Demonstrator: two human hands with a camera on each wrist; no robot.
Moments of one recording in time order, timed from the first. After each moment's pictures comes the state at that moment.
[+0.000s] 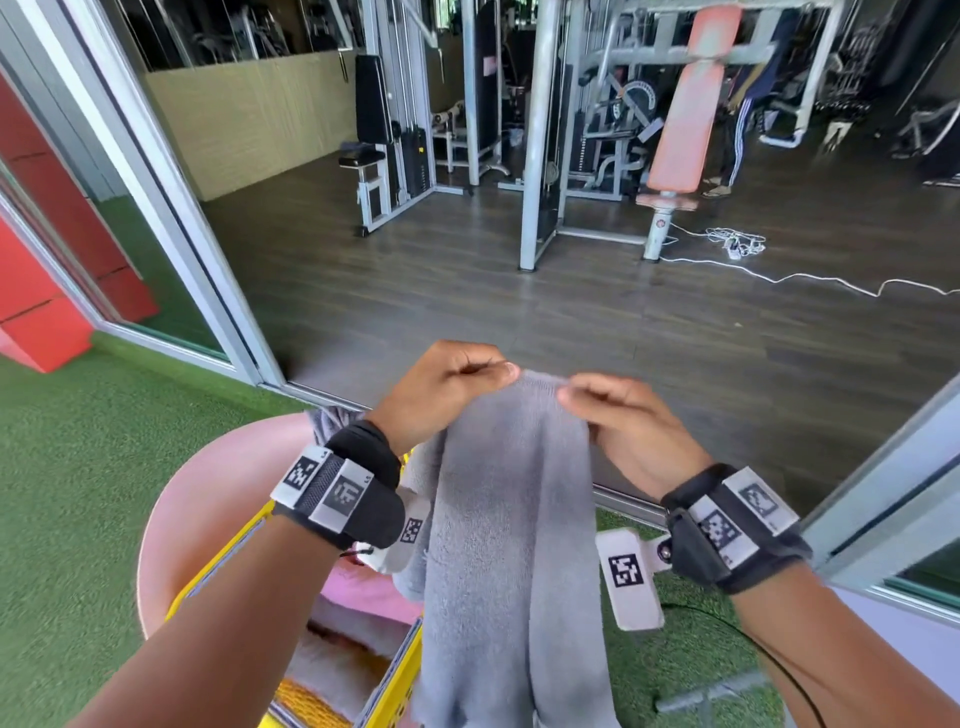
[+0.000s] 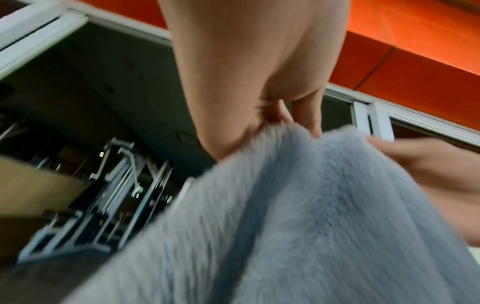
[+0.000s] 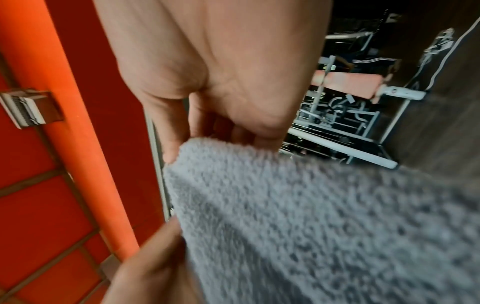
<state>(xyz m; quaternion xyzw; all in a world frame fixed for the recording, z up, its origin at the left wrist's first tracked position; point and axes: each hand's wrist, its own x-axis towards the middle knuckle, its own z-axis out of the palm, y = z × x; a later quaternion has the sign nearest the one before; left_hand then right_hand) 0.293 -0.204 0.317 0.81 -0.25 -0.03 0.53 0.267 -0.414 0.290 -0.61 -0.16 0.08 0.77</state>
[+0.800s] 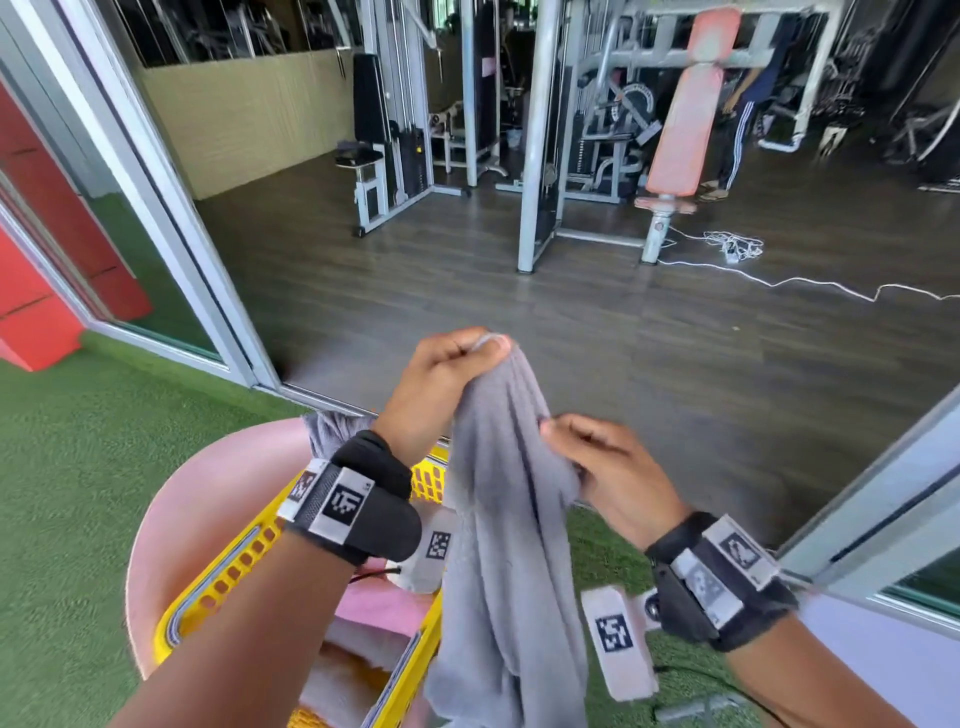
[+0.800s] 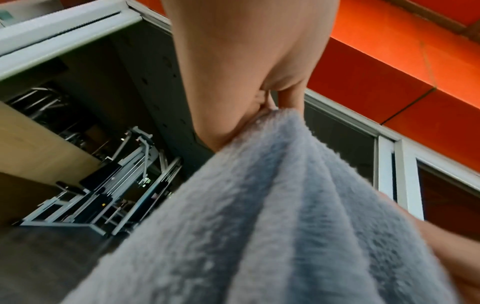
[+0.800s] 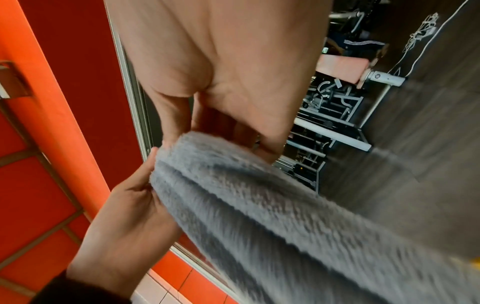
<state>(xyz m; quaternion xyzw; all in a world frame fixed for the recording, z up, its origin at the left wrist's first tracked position) 0.302 -0.211 0.316 0.69 -0.18 0.01 0.70 0.260 -0.395 0.266 -0.65 -0.14 0.06 0.74</state>
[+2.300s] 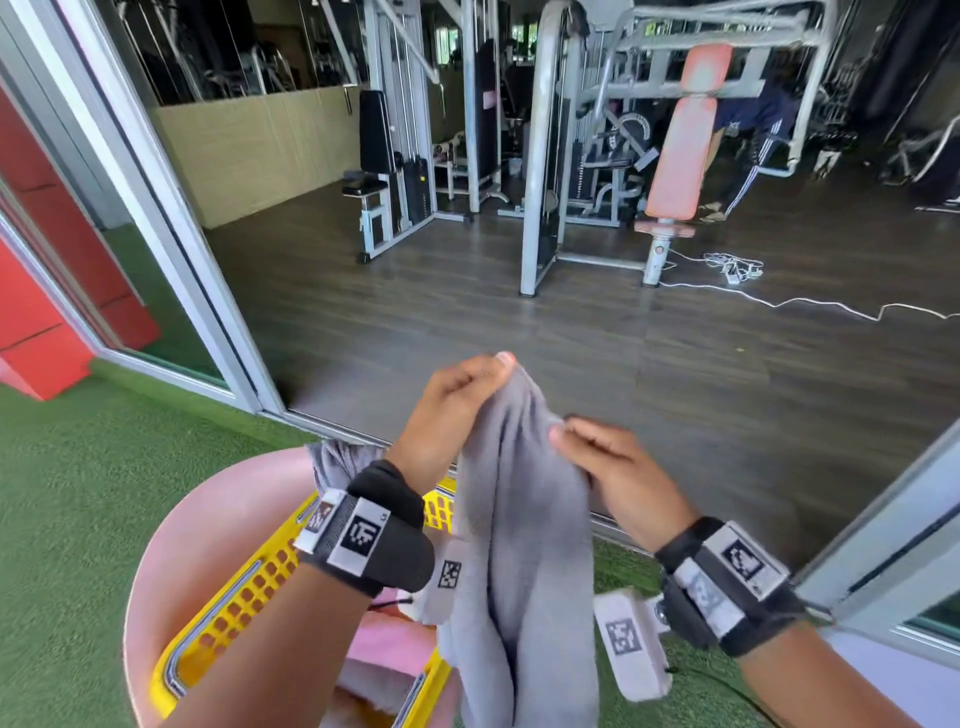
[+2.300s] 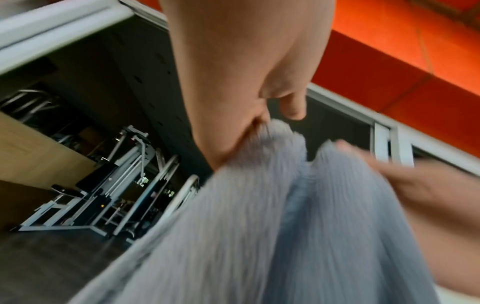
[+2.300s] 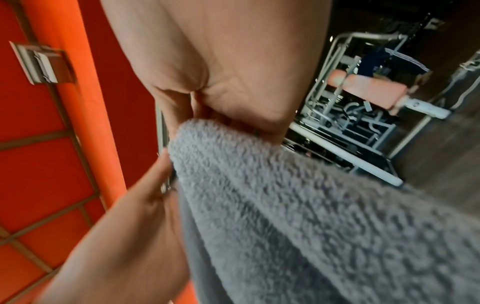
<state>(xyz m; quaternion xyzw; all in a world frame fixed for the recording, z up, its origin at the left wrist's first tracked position) 0.315 -0.219 0.312 0.67 -0.16 0.01 0.73 0.281 -0.397 0.279 -0.70 -0.17 0.03 0.69</state>
